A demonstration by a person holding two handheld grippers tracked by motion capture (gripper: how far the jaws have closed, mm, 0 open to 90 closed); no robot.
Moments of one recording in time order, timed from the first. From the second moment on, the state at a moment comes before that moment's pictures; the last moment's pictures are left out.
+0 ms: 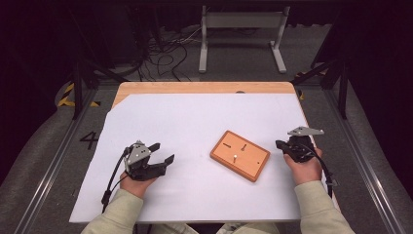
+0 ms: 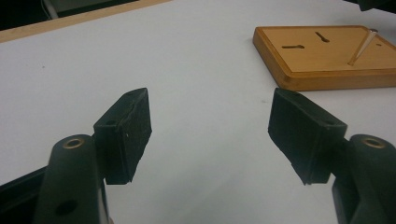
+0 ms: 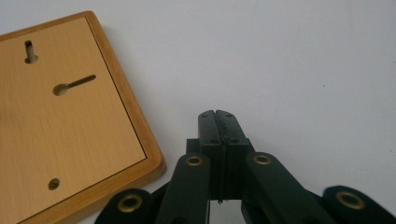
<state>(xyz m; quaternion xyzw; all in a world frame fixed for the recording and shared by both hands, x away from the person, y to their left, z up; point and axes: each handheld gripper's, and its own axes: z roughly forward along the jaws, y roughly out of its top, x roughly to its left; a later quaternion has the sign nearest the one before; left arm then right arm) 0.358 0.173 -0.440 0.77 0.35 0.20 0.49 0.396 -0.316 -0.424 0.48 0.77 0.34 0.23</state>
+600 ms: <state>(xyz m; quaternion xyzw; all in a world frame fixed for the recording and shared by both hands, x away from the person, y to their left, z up) 0.358 0.173 -0.440 0.77 0.35 0.20 0.49 0.400 -0.301 -0.440 0.49 0.79 0.30 0.20</state>
